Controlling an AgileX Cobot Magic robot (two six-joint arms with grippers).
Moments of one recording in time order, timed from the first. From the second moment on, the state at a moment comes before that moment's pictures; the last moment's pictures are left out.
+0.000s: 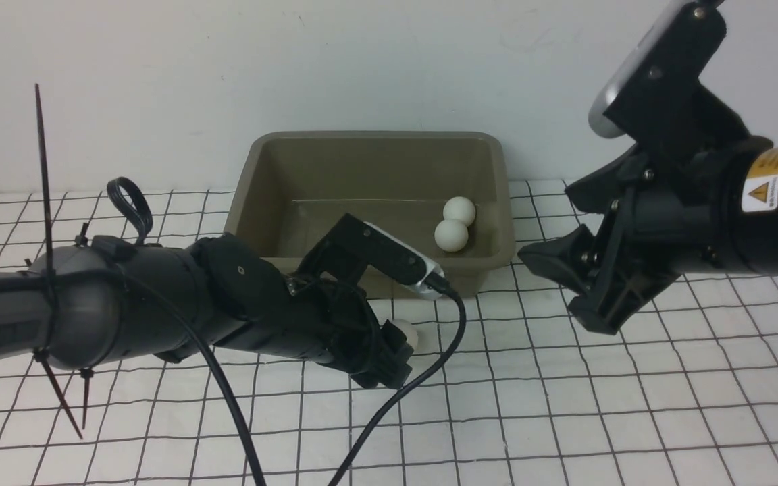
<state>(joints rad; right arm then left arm) 0.56 1.23 -1.03 0.14 0.57 -0.52 -0.49 1.74 -0.95 -0.71 0.66 0.62</state>
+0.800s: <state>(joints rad) 0.56 1.23 -1.03 0.14 0.53 -0.52 -0.49 1.74 -1.01 -0.58 0.33 0.56</state>
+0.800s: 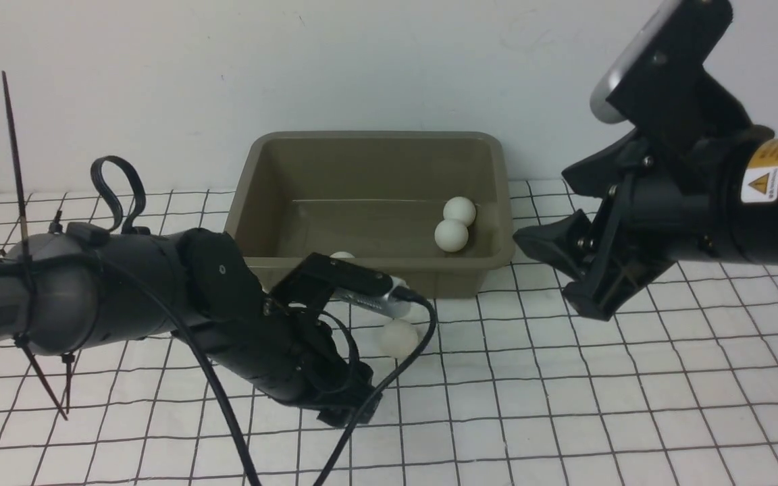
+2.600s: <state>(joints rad) 0.56 1.23 -1.03 0.14 0.52 -0.52 -0.56 1.95 -1.04 -0.76 0.02 0.71</state>
